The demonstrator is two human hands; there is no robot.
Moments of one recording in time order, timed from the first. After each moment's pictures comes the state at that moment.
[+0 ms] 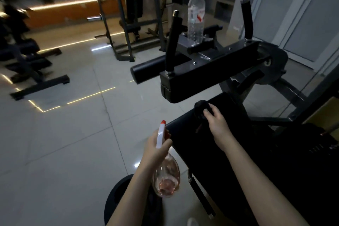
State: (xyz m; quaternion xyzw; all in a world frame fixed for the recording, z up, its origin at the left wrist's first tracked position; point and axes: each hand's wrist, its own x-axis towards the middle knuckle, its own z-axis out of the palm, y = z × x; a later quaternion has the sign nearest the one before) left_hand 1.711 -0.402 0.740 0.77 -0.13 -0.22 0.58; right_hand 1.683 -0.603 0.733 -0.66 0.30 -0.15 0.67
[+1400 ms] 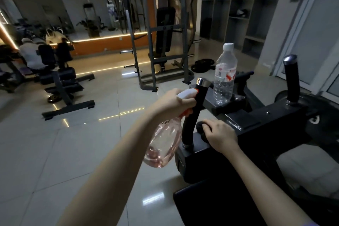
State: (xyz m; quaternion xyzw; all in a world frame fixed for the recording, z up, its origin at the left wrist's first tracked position) left_hand 1.966 -0.528 0.922 0.82 -0.31 -0.18 0.45; right_hand 1.911 -0.700 0.788 -0.97 0.14 -0.13 0.16
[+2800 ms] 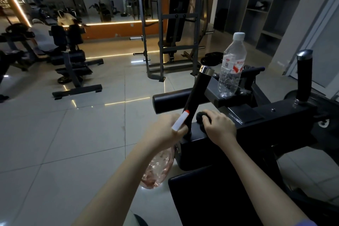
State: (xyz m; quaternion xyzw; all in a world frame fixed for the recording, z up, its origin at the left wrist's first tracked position) left_hand 1.914 -0.508 0.838 0.90 -0.26 -0.08 0.35; right_hand 1.910 -0.702 0.788 -0.97 0.13 -0.13 0.17
